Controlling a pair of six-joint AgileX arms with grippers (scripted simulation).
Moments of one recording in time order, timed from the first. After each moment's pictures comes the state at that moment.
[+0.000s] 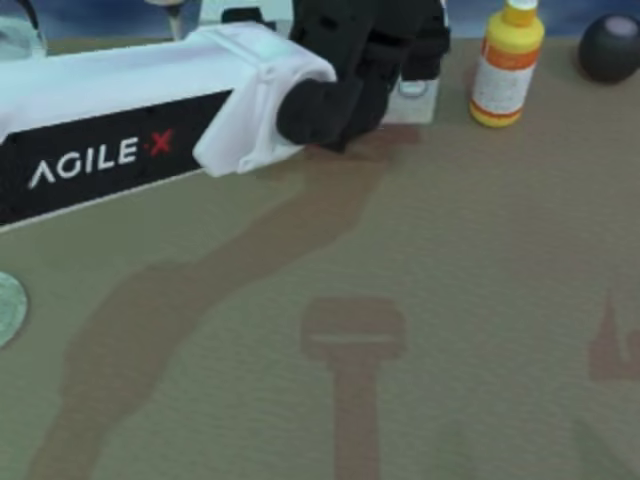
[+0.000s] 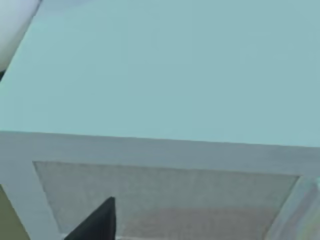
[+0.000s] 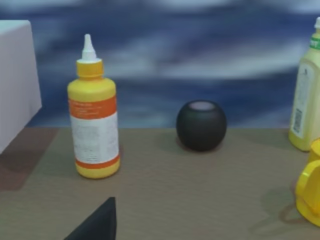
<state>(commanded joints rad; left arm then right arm) -0.76 1.90 1.48 -0.13 -0.68 -0.40 0.00 0.00 0.00 0.00 0.00 0.00</state>
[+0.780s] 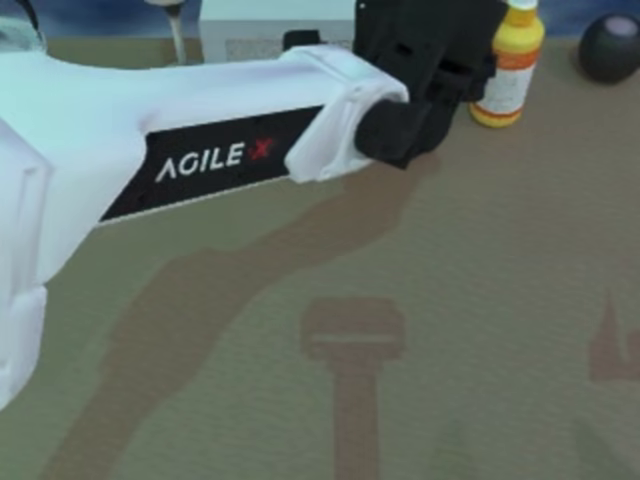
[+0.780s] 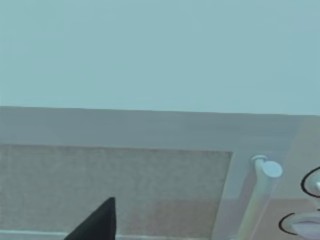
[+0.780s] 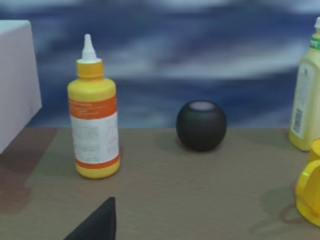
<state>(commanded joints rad) -0.80 2.10 1.63 -0.13 -0.71 -0.41 0.00 0.00 0.00 0.00 0.00 0.00</state>
